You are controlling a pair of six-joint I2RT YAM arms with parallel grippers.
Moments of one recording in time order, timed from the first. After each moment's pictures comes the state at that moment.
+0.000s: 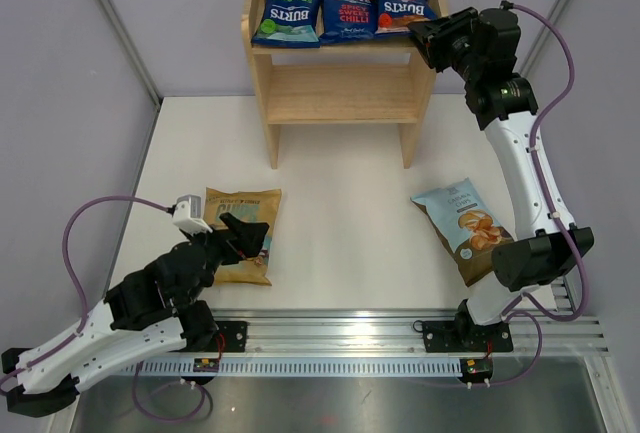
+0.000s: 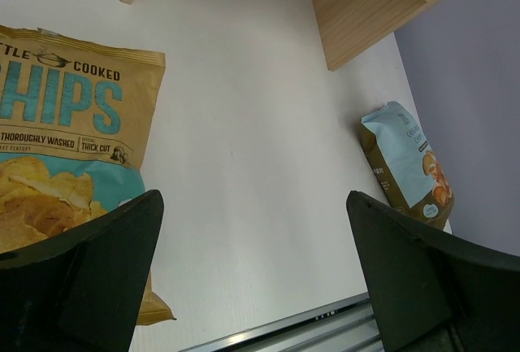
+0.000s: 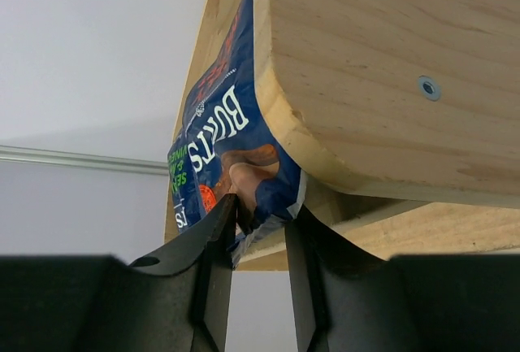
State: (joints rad) left arm -1.05 0.35 0.63 -0.62 -0.66 -0.87; right arm 0.19 1.65 1.96 -0.40 -0.09 1.21
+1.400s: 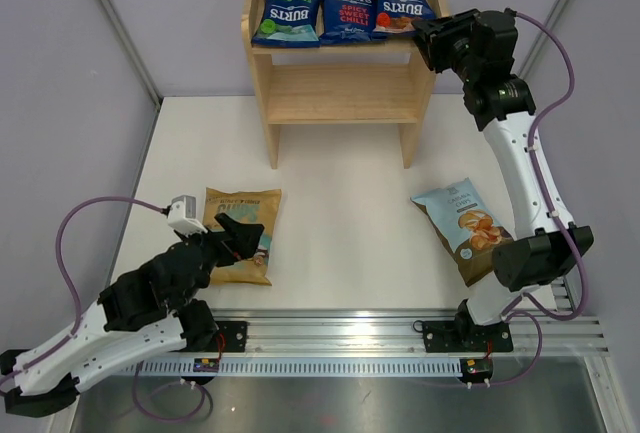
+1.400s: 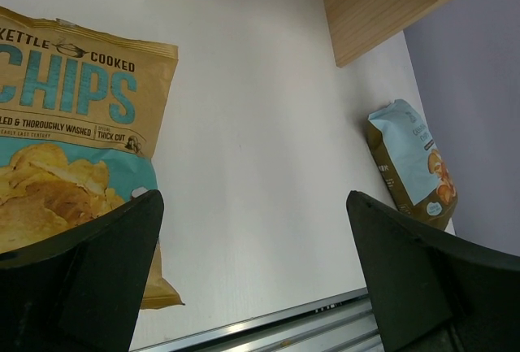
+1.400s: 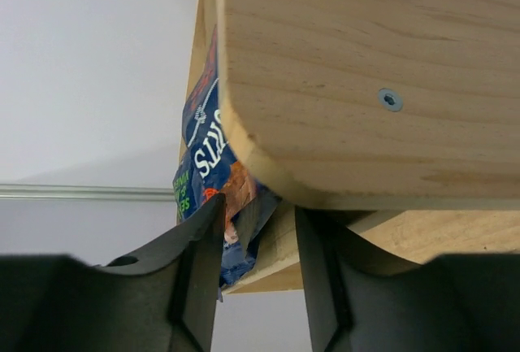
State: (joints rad) left arm -1.05 0.33 0.66 -0.70 -0.66 -0.91; right arm 0.19 1.66 1.93 -0.39 -0.03 1.30
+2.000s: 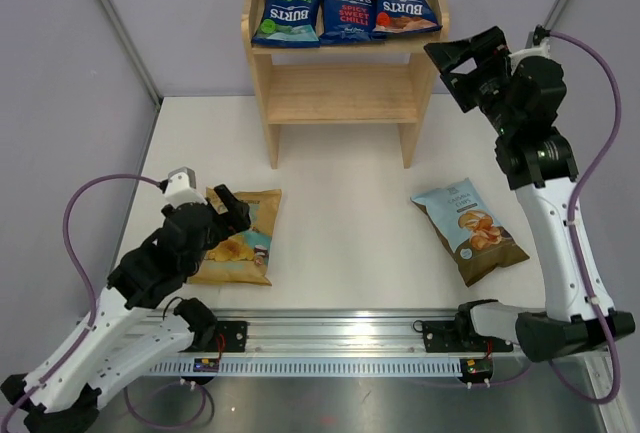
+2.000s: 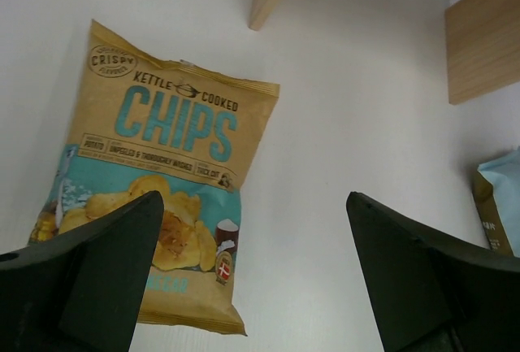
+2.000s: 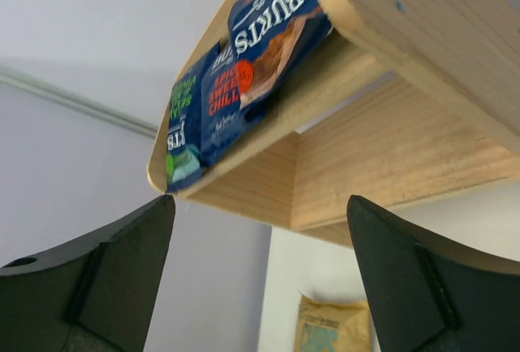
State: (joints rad) left arm -0.73 0.59 0.83 -0.78 -0.57 -0.76; right arm 0.18 1.27 1.63 -0.36 -0.08 1.00
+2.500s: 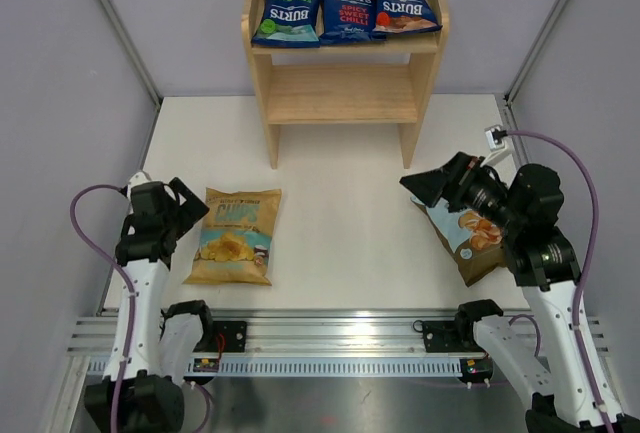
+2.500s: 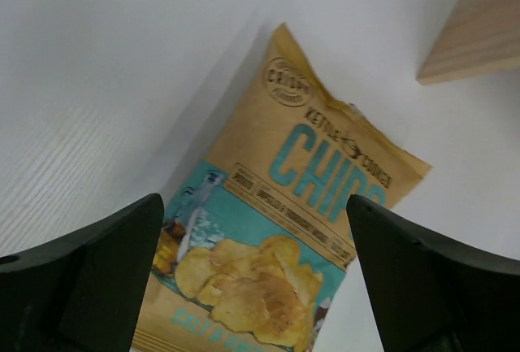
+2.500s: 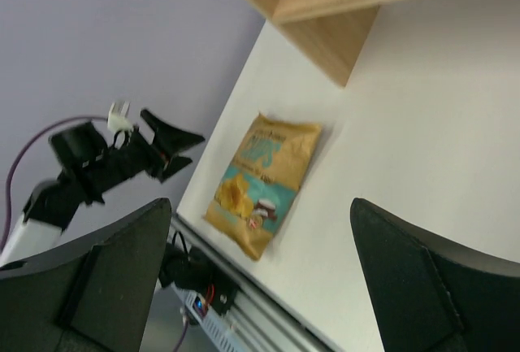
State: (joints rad) left arm 0.11 0.74 0.72 -0.66 -0.10 -0.59; right arm 0.18 0.75 1.05 -0.41 -0.54 0.68
